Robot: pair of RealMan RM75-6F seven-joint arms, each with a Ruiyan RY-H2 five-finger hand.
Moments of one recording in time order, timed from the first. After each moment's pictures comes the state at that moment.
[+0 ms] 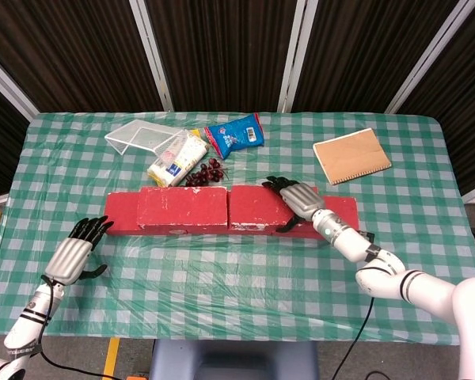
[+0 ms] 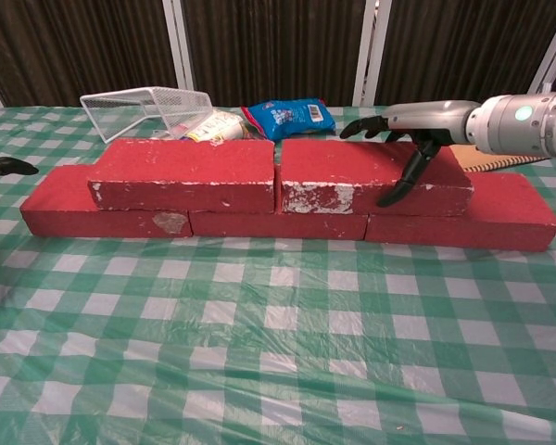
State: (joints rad) left arm -0.40 -1.39 0.01 -1.21 1.54 1.21 -0.16; right arm 0.95 -1.45 0.14 -1.14 -1.35 0.58 0.32
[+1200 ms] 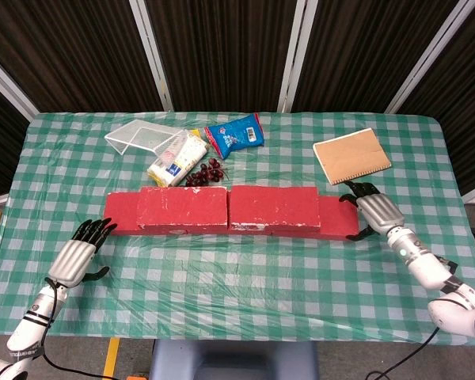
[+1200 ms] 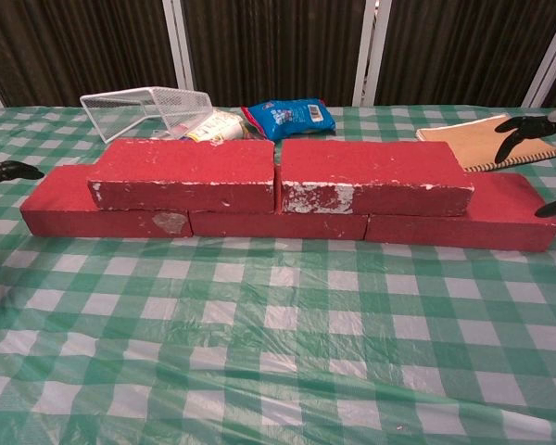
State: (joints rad) left arm -0.40 -1.40 0.01 -1.22 1.54 1.21 -0.12; right arm 0.68 -1.26 0.02 -1.18 -1.42 0.80 0.31
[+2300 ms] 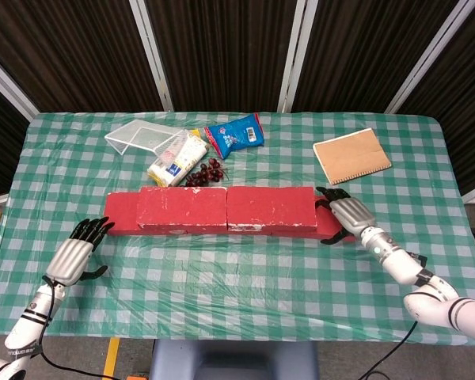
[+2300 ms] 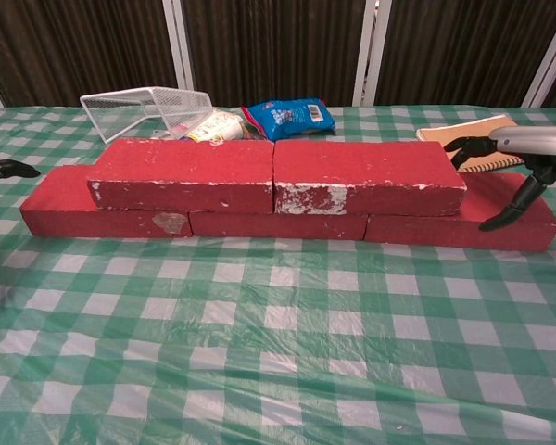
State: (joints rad) left arm -0.40 -1.39 0.01 -1.22 1.53 1.20 -0.14; right arm 0.74 -1.34 0.04 -1.17 -1.44 0.72 0.39
